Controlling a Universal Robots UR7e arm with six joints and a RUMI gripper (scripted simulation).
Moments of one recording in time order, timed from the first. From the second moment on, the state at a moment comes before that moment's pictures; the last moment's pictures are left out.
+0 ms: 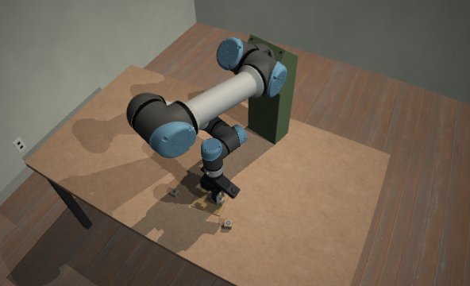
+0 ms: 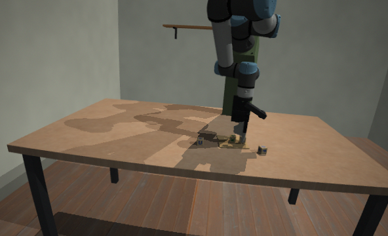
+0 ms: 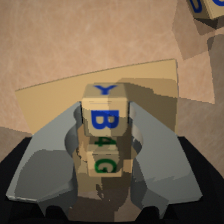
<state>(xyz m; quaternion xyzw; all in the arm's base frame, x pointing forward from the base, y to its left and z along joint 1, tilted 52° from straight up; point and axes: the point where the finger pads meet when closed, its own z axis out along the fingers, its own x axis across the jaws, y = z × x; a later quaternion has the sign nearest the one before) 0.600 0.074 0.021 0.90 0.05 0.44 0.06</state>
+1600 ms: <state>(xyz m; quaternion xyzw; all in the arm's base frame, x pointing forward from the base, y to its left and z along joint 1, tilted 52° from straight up) 0.603 0.074 0.019 0.90 0.05 0.44 0.06</state>
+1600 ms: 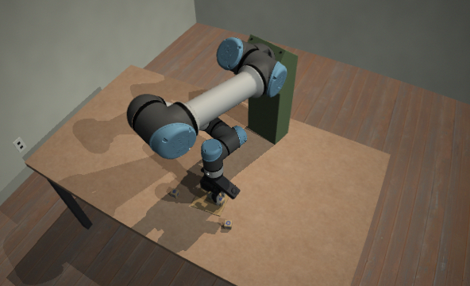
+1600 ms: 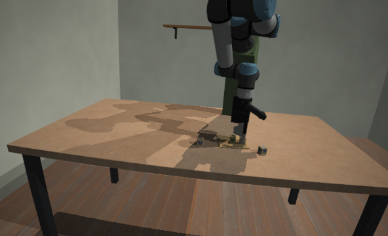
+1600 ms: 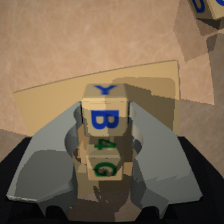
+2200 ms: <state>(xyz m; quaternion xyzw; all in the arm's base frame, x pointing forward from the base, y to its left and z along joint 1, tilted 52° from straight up) 0.603 0.074 0.019 0.90 0.05 0.44 0.06</state>
